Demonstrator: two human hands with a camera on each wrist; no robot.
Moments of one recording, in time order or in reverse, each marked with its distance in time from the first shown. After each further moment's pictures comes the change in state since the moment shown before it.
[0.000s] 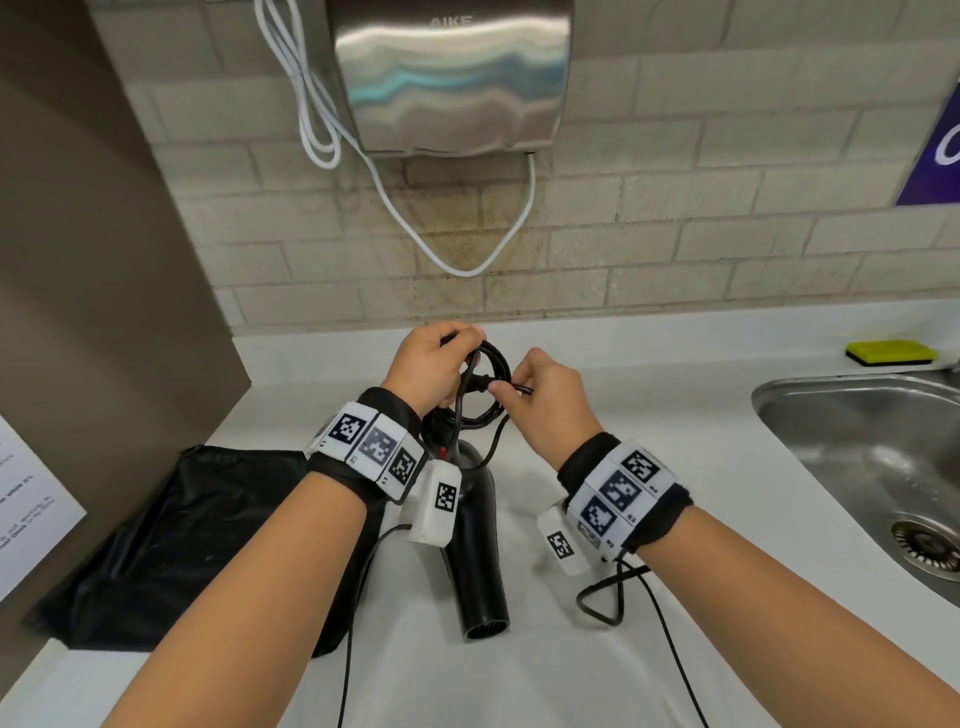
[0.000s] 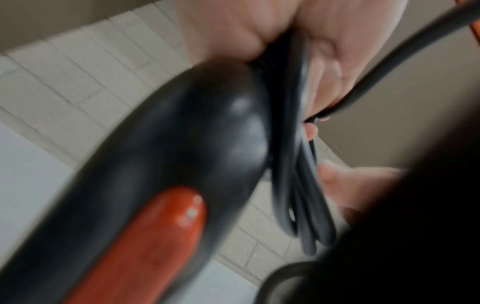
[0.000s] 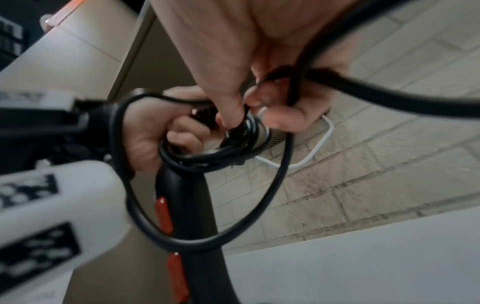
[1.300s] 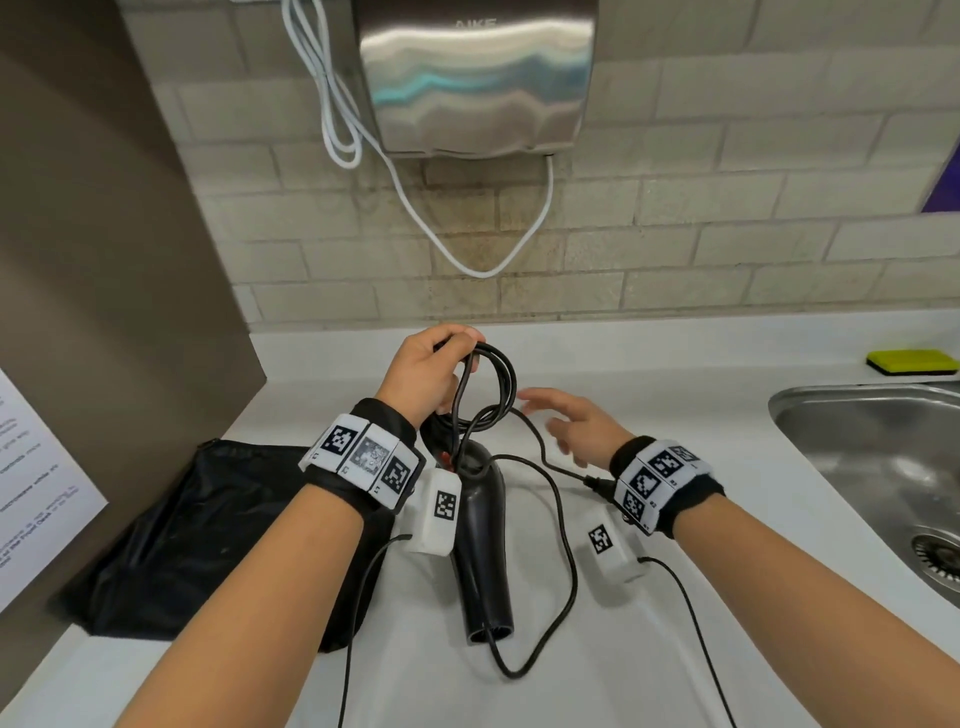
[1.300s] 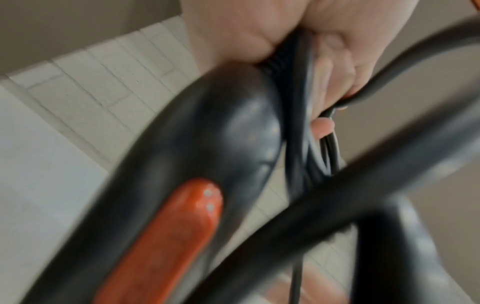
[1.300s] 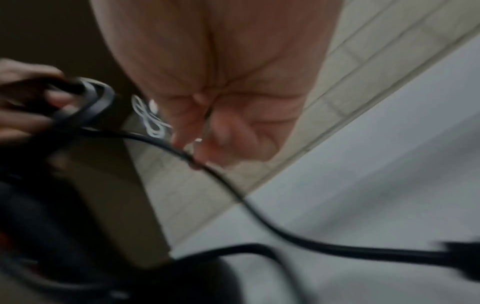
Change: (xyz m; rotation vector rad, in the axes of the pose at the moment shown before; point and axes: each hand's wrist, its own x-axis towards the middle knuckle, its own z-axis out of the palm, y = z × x) left_hand -0.009 -0.009 -0.016 -0.142 -0.002 0.041; right_hand 0.009 0.052 -0.004 0.257 -0.428 0.284
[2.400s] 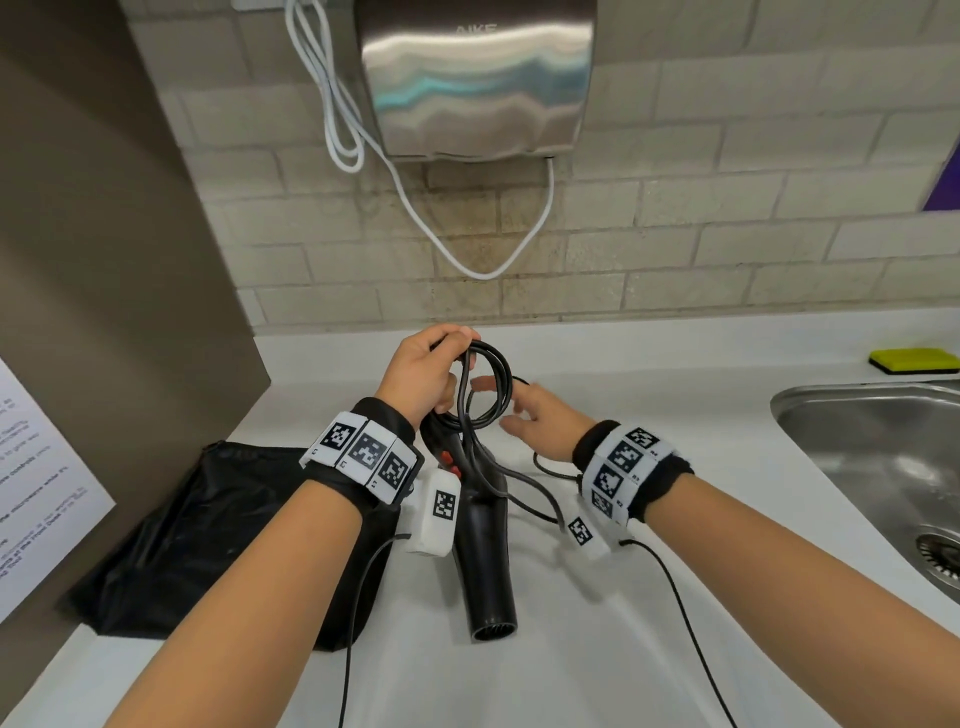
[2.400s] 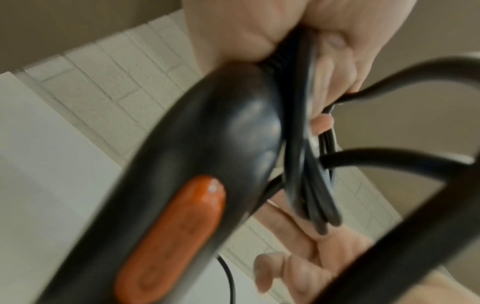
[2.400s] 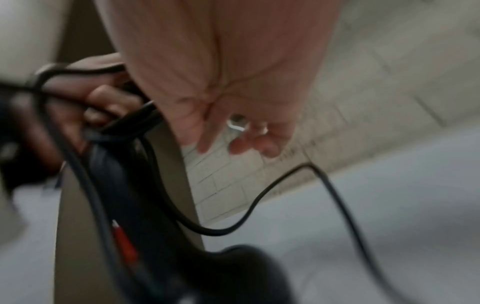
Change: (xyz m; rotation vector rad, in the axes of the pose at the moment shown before) left_hand 0.001 -0.002 -0.004 -0.052 0.018 -0.026; right_hand 0.006 -0.027 0.022 -0.399 -0.152 -0.332
